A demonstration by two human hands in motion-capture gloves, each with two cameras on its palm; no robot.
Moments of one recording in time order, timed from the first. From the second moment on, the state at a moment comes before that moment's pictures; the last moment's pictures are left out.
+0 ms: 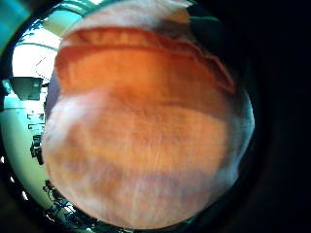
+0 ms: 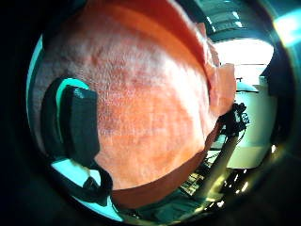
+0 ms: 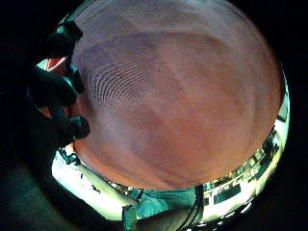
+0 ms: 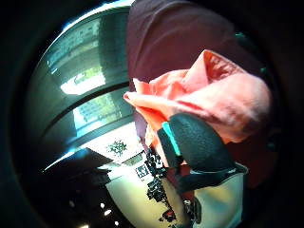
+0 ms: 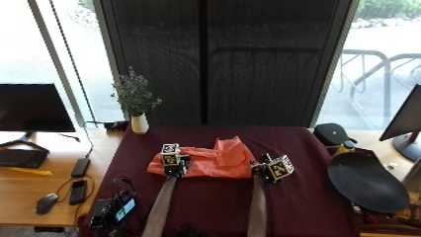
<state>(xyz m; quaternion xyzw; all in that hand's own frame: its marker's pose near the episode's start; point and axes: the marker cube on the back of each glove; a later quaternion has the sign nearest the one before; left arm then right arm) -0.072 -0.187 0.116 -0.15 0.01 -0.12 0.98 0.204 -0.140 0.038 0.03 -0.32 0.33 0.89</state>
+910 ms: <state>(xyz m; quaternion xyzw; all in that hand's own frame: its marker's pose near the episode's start) -0.105 -0.173 -0.051 0.01 -0.04 -0.12 0.99 -0.051 -0.241 -0.078 0.18 -0.27 0.07 0.94</state>
